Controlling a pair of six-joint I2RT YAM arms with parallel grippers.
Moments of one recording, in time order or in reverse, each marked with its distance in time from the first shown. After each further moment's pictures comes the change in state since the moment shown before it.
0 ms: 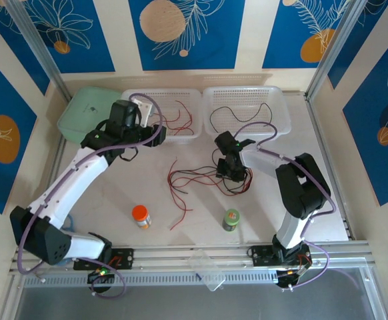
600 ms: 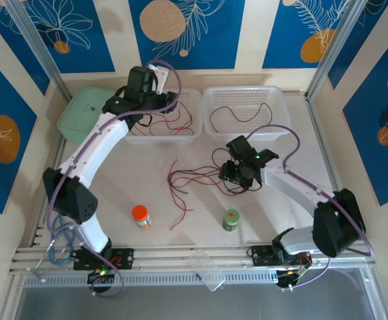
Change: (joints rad) left arm 0.000 0.373 0.464 0.008 -0.084 0.123; right arm 0.043 -0.357 -0.135 -0.053 -0.014 0.071
